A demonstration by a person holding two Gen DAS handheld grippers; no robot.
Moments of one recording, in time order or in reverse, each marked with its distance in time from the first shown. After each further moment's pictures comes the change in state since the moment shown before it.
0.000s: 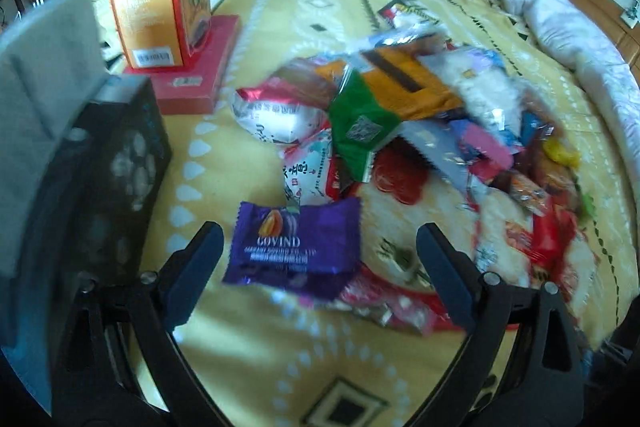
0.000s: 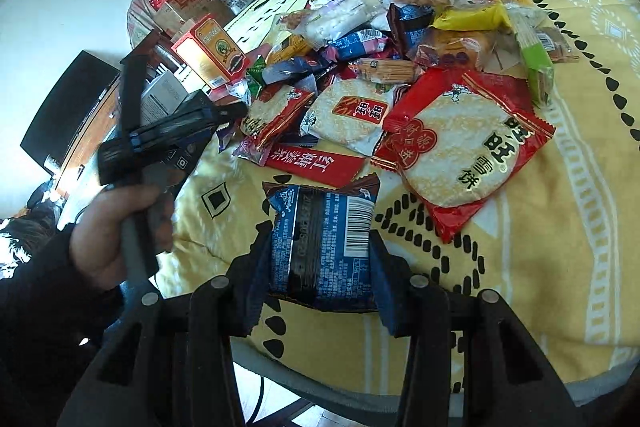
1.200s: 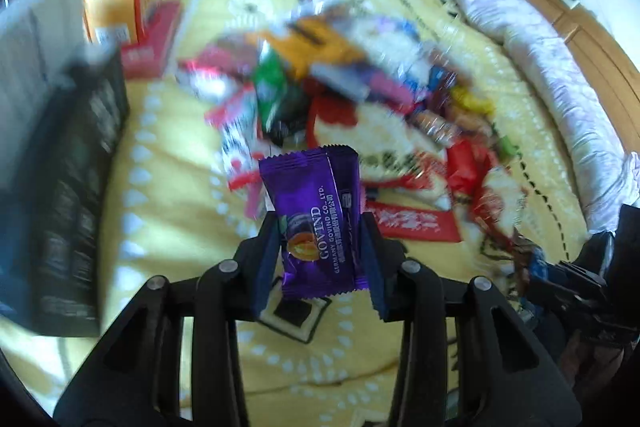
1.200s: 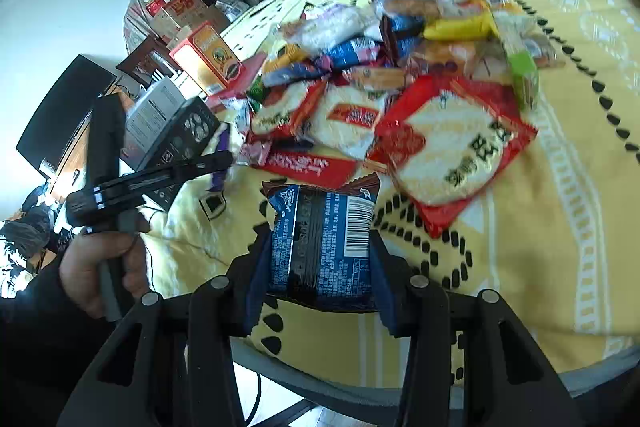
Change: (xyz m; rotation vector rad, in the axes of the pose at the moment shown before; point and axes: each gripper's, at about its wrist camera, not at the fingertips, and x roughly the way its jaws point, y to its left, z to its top) left arm -0.065 0.000 -0.036 0.089 0.023 -0.230; right arm -0.013 0.004 -0.004 -0.008 -0.042 -0.030
